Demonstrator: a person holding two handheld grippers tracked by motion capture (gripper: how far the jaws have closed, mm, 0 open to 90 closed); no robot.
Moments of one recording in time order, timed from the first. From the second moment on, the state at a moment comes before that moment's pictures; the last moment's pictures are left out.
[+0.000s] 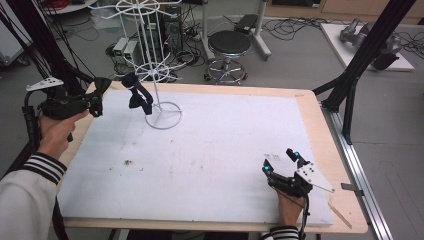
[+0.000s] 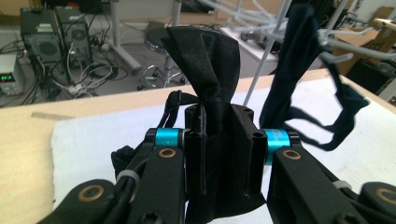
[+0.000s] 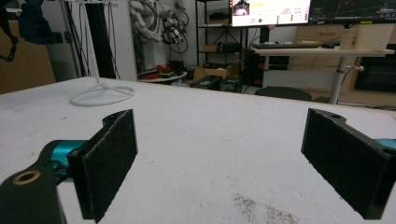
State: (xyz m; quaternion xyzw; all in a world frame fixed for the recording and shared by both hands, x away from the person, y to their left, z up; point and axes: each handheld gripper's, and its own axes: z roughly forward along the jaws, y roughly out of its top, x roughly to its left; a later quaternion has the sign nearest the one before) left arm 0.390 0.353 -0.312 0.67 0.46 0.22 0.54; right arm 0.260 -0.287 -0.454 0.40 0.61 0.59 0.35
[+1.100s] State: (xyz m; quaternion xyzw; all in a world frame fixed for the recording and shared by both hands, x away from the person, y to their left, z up) left arm 0.414 0.330 -0.261 0.68 0.42 0.24 0.56; right arm 0.260 -0.288 -0.454 0.40 0.61 0.59 0.35
